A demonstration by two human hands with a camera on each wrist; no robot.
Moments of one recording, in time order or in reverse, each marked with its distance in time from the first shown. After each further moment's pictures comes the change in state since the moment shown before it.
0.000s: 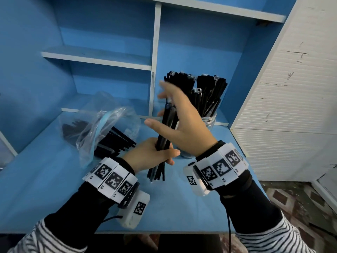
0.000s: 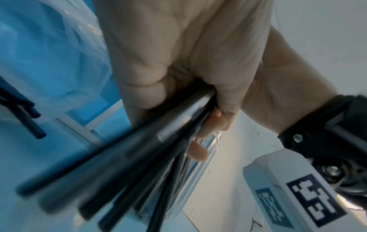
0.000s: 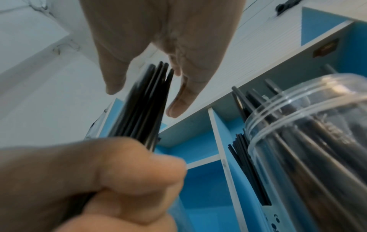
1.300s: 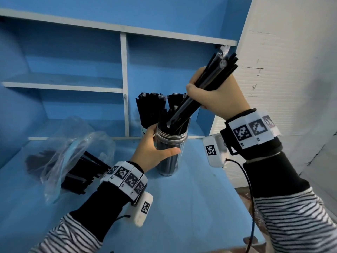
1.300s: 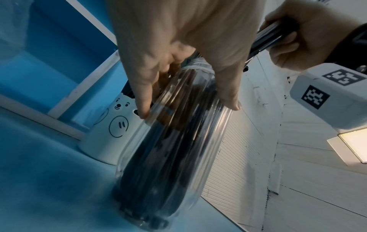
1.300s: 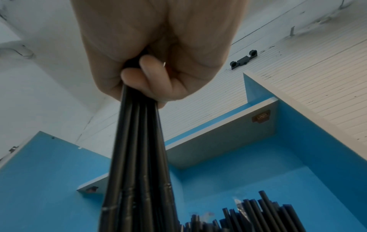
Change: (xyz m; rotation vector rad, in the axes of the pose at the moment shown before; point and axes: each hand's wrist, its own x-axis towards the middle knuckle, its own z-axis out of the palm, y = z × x) left_hand 0.079 0.025 0.031 -0.145 0.301 0.202; right_hand 0.035 0.011 -0.139 -0.069 0.261 0.208
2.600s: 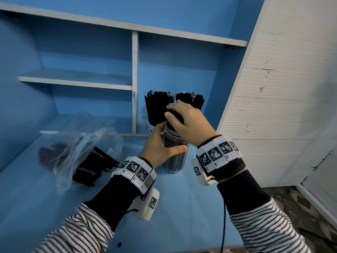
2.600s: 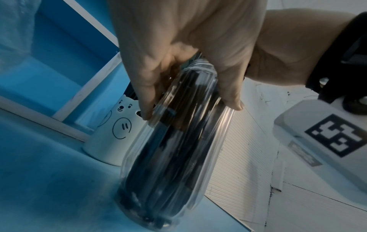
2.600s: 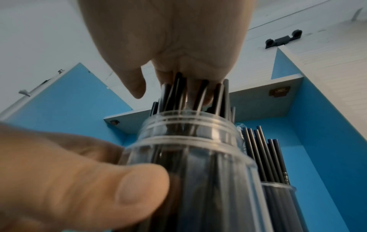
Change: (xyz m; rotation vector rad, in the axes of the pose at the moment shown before) left_hand 0.000 0.001 0.001 -0.033 0.009 0.015; right_hand -0.023 0.048 0.082 -0.386 -0.234 -0.085
